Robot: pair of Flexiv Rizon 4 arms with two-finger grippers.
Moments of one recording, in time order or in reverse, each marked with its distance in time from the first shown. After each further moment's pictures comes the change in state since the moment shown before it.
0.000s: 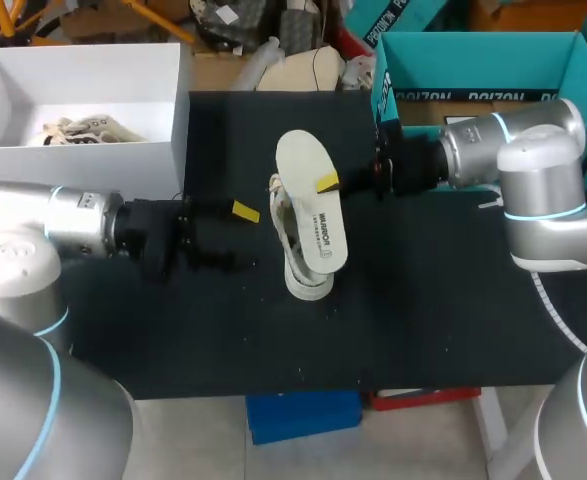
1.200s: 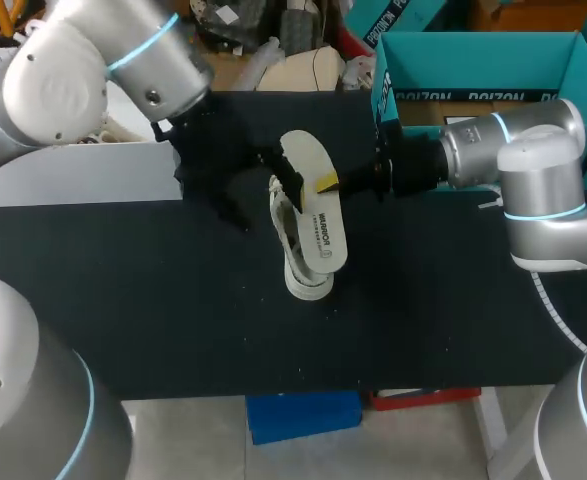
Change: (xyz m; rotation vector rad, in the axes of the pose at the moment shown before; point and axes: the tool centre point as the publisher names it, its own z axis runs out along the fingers) left arm -0.056 -0.008 0.031 0.193 0.907 0.005; right arm 0.000 0.000 0.000 0.000 0.000 0.000
